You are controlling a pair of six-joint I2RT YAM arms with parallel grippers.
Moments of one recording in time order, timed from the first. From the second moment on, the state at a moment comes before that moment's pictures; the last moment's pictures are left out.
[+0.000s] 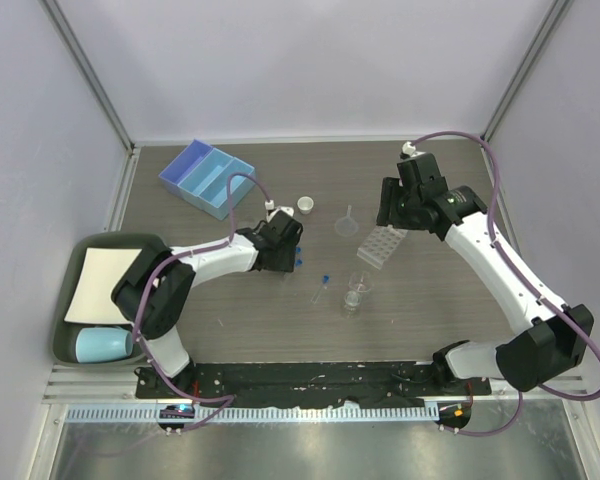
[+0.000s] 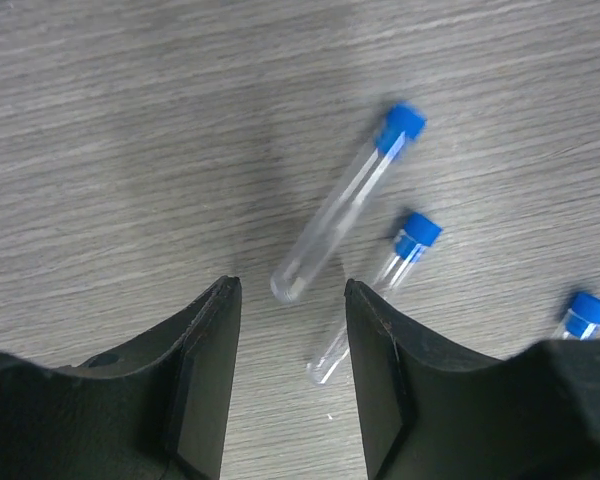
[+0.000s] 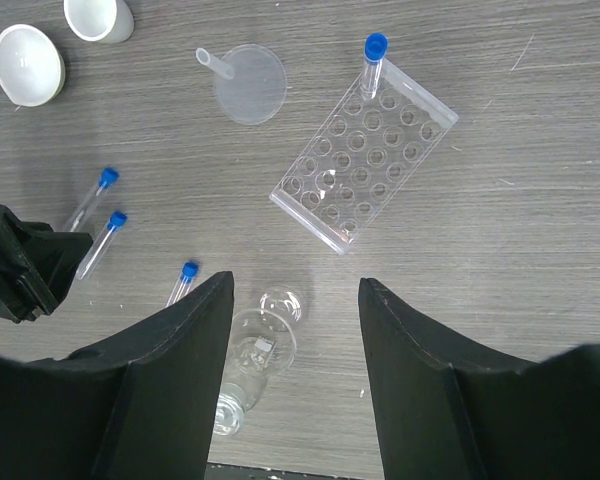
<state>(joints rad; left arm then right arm) -0.71 1.73 1.03 -0.34 -0.25 -0.51 0.39 1.33 1.31 -0.84 0.15 0.42</state>
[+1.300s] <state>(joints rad) -0.72 1.90 1.22 -0.38 -0.21 -0.33 0.39 1.30 1.28 -0.84 0.14 0.42</state>
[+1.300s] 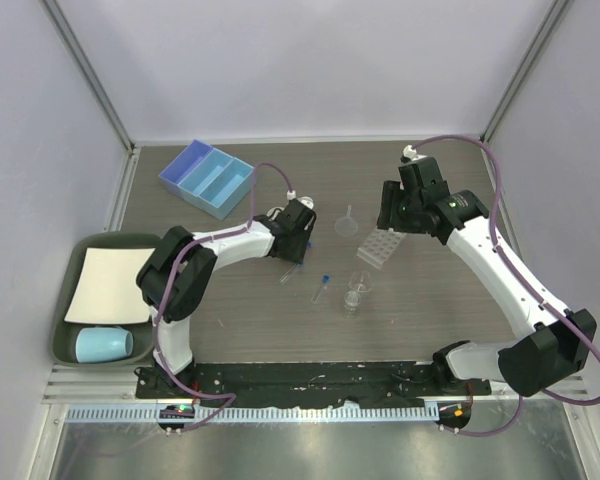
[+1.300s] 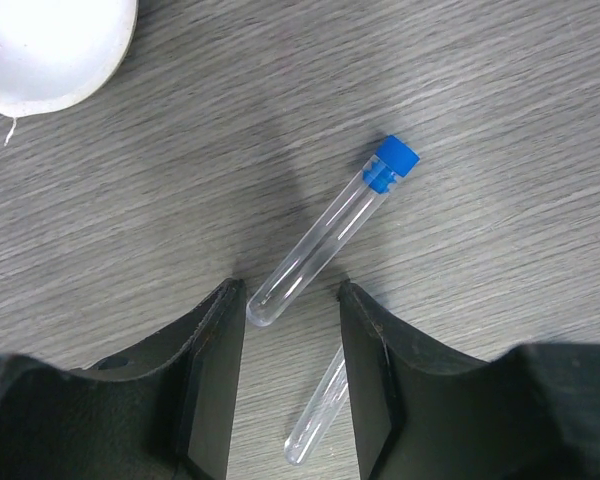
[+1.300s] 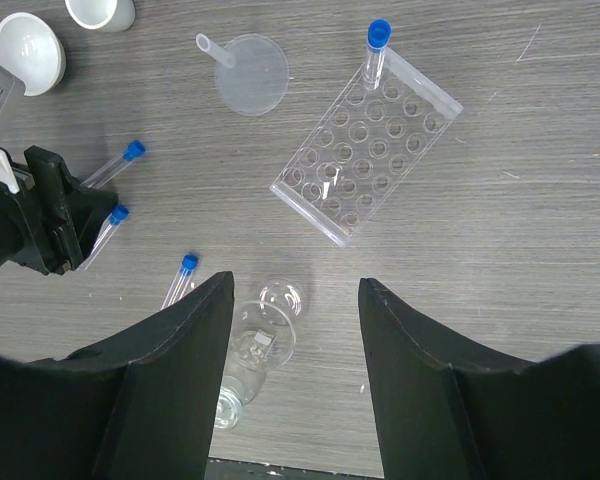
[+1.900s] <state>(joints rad) -0.73 1.94 1.26 -0.35 -0.20 -0.30 0.39 1.28 1.27 -0.83 0.13 0.42</state>
